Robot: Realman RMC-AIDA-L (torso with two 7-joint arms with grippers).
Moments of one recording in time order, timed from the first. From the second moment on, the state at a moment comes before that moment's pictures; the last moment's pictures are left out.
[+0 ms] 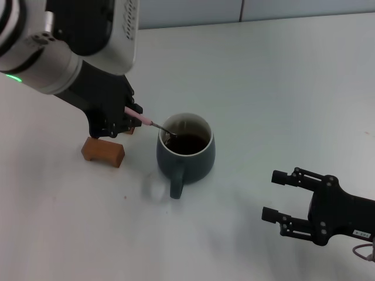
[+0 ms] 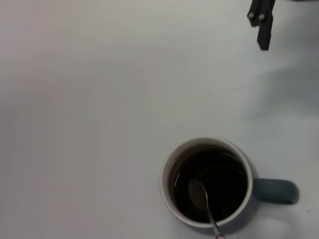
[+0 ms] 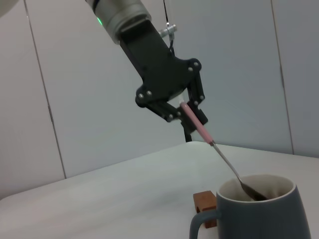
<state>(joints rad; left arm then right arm) -0.66 -2.08 1.40 1.71 2.53 1.81 -1.90 0.32 2.08 -0.46 -0.36 -2.09 -1.74 0.80</state>
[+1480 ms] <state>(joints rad) -0.64 -2.08 1.59 1.66 2.57 1.64 -1.94 0.33 2.08 -0.47 -0.35 -2.09 -1.74 0.81</state>
